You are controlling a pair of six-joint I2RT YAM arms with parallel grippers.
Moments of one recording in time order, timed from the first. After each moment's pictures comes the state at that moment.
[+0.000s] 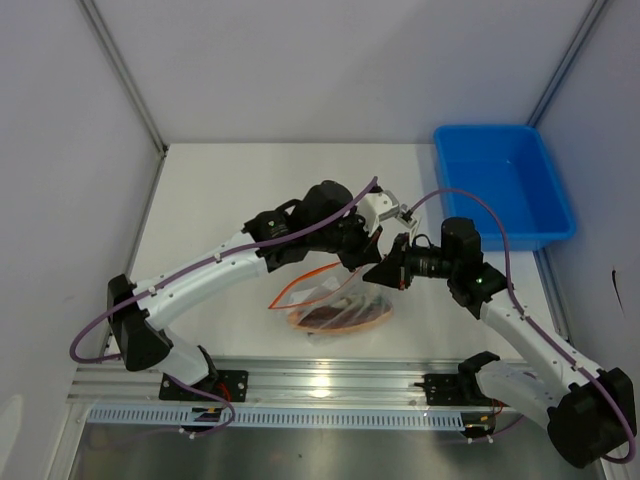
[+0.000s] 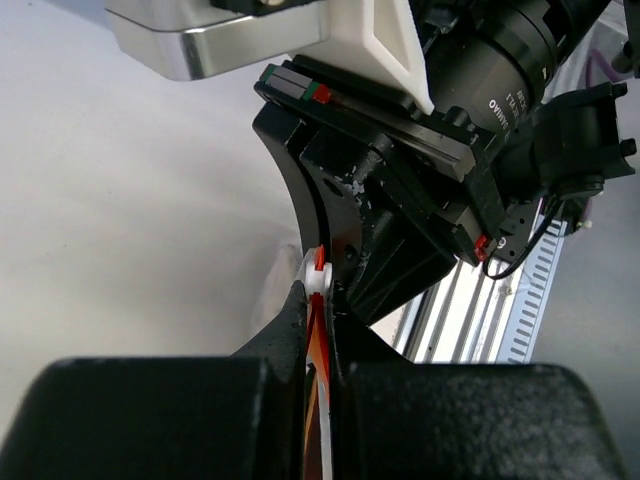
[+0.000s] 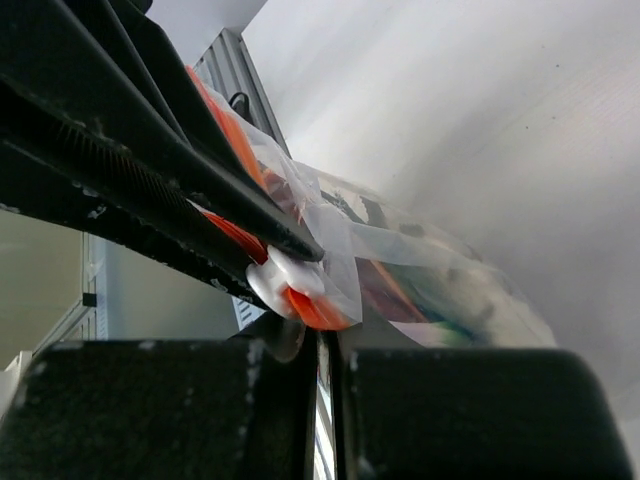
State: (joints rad) left arm -0.98 1.51 1.50 -0.56 0.27 -0.04; right arm 0.44 0.98 0.68 -0.05 -0.87 0.39
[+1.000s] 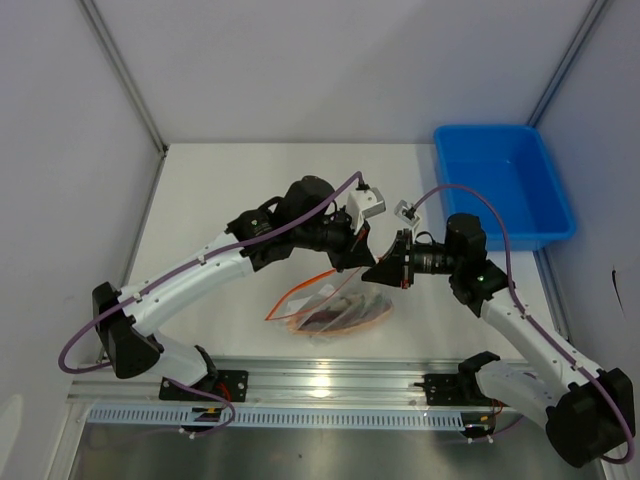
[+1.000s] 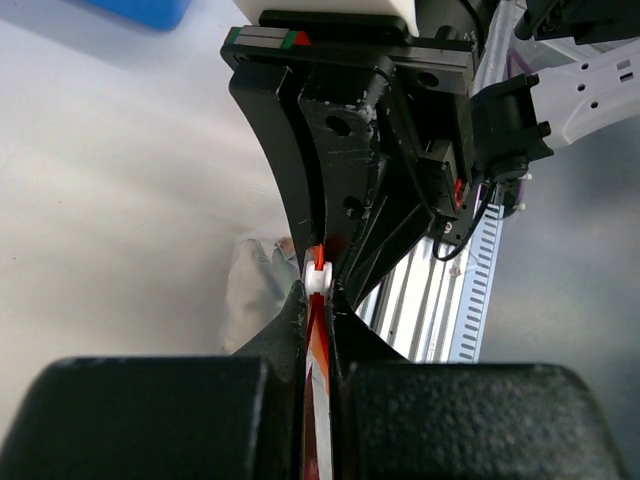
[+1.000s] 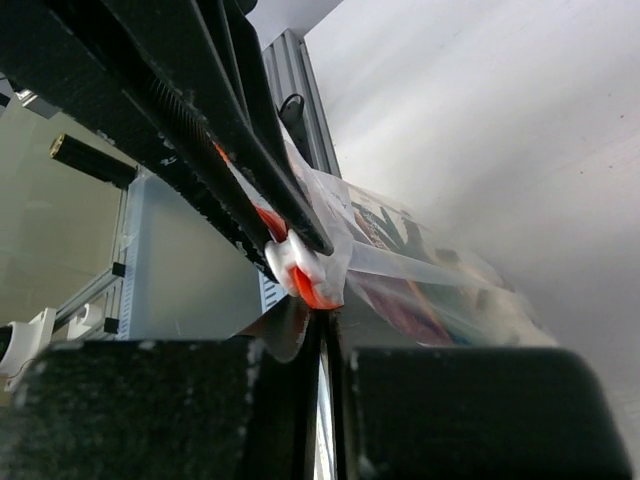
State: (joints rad) left arm -0.92 1.44 1.45 -0.54 0.44 -0.05; right arm 0.43 0.98 0.70 0.04 -1.03 0.41
